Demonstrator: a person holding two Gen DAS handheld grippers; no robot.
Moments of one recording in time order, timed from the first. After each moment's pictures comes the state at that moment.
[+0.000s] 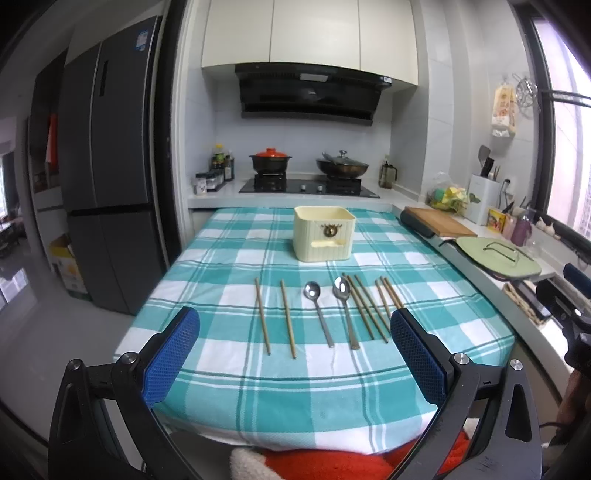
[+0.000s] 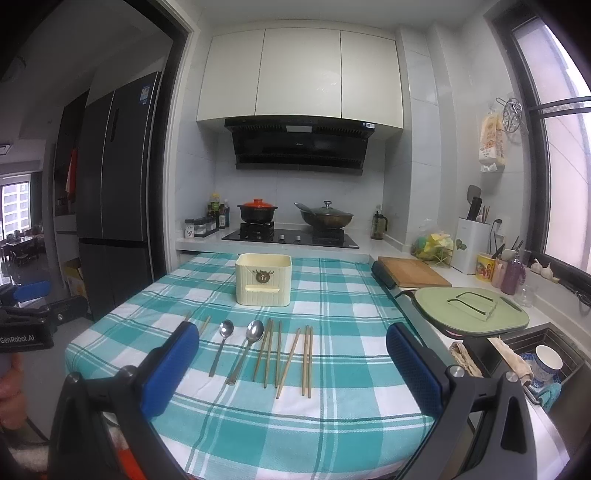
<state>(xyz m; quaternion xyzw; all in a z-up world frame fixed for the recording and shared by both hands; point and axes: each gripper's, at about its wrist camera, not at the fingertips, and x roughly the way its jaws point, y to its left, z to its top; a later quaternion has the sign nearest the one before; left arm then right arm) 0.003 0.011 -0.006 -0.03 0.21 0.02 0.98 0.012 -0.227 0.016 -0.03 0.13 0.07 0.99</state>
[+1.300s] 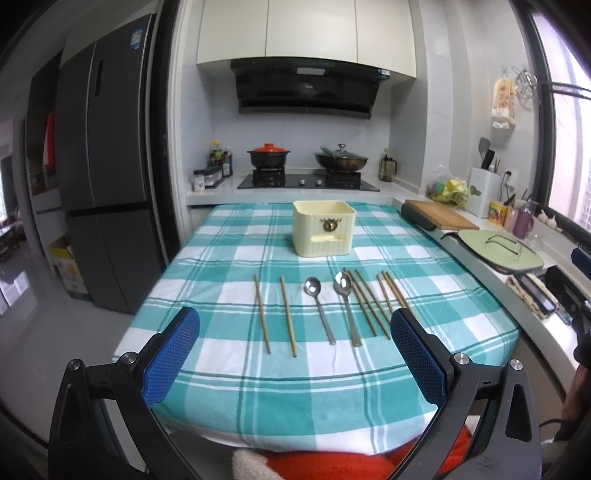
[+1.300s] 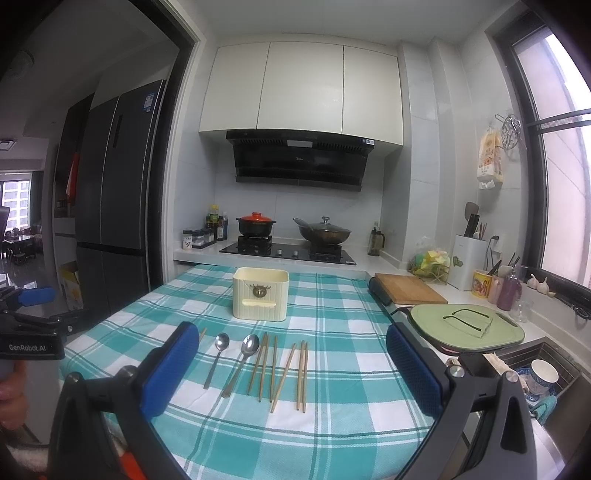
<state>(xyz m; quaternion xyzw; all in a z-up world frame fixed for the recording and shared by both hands) 0.017 0.010 -0.010 -0.02 0.23 0.02 0.97 0.006 -0.226 0.021 -0.05 0.11 0.07 0.99</state>
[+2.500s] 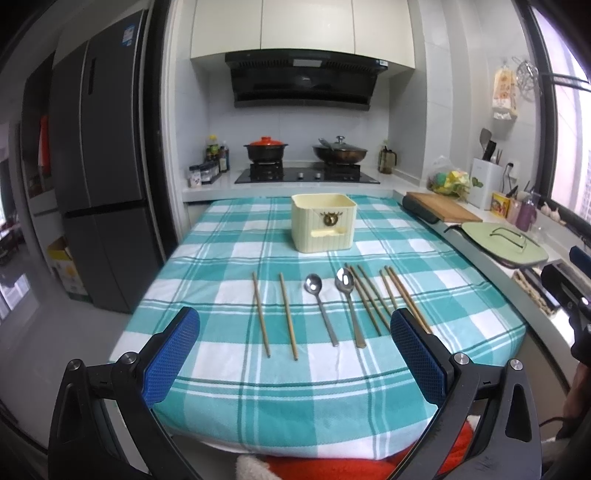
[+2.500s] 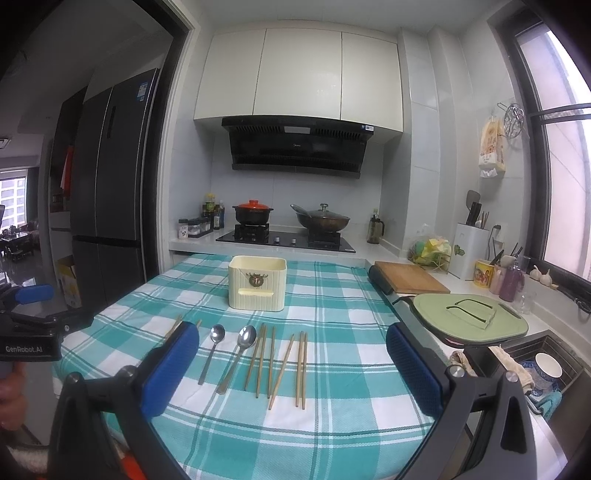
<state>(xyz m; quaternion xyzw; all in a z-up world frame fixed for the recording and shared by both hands) 0.039 0.004 -0.012 -0.01 0.24 0.02 0.97 0.028 -0.228 0.017 -0.04 0.13 0.07 0.99</state>
